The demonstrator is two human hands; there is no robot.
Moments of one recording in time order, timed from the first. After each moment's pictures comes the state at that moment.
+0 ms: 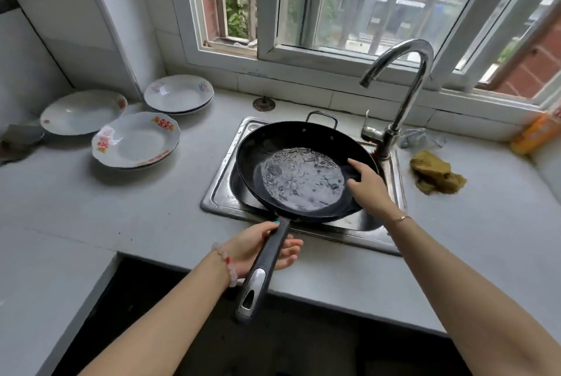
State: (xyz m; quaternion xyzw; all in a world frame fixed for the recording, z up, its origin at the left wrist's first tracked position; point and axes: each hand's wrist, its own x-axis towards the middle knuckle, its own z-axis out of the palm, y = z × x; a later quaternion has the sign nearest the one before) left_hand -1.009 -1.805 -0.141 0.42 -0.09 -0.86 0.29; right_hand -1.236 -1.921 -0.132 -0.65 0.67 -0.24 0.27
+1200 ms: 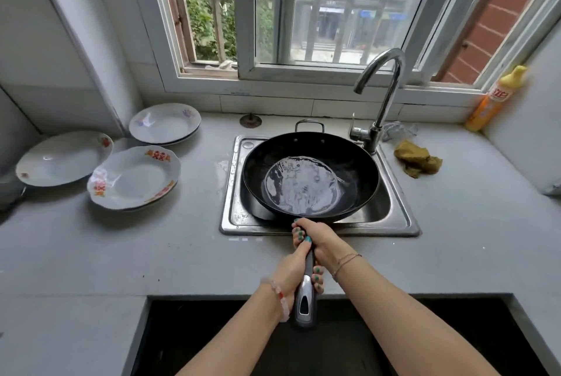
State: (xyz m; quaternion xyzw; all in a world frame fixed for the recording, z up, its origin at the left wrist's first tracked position) left_hand -1.000 -1.779 -0.152 0.49 -0.16 -0.82 0.26; right_hand -1.071 -1.842 -0.159 -0.06 0.54 -0.43 0.72
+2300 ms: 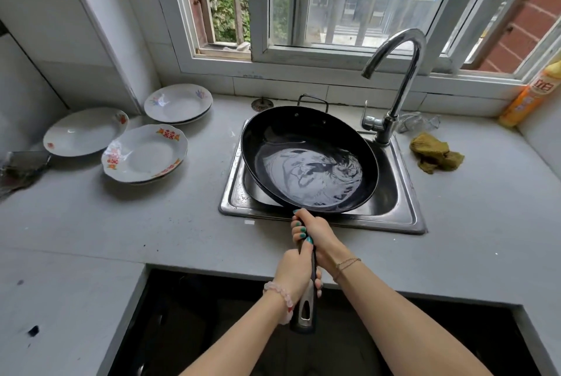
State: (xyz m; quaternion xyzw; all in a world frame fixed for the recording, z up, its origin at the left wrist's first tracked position) left_hand -1.033 -1.749 -0.143 0.58 -0.28 -0.70 0.31; right_hand -1.095 -1.826 -0.175 -0.10 0.49 -0.41 0.76
